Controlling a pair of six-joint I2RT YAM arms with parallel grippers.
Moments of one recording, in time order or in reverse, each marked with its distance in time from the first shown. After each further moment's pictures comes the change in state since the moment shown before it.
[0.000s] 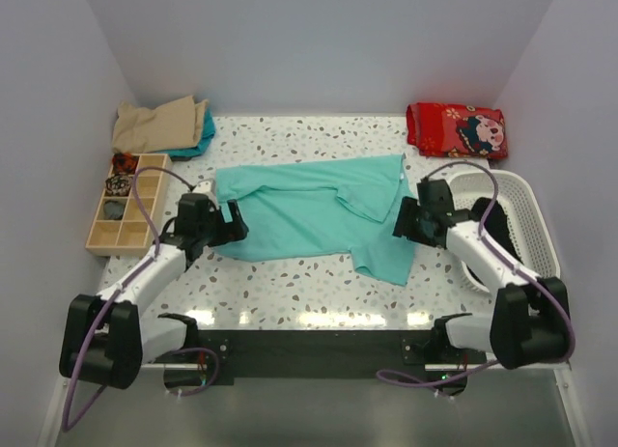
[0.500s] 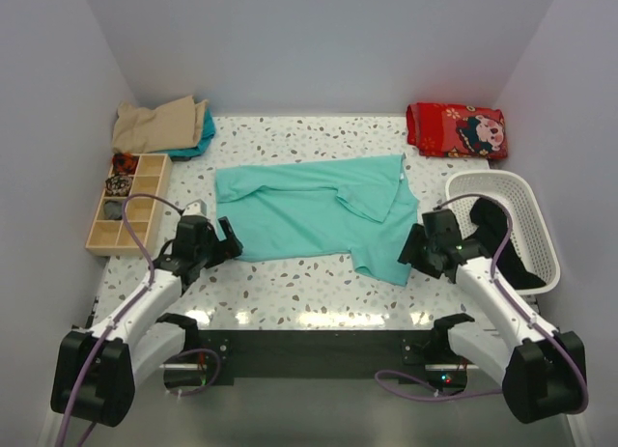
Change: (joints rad) left arm -0.033 -0.245 -0.200 -0.111 -0.116 -0.174; right arm 0.029 -0.326 -0.247 -0.160 0.021 0.179
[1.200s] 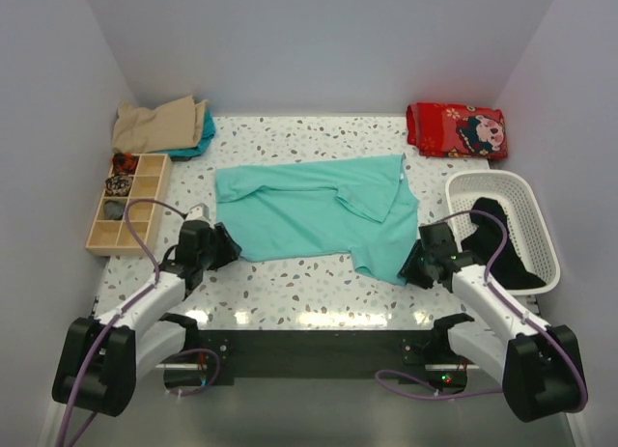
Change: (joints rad) left arm -0.004 0.063 -0.086 0.197 0.034 -0.051; right arm 0.013 -0.014 -0.160 0.088 -0.066 0.135
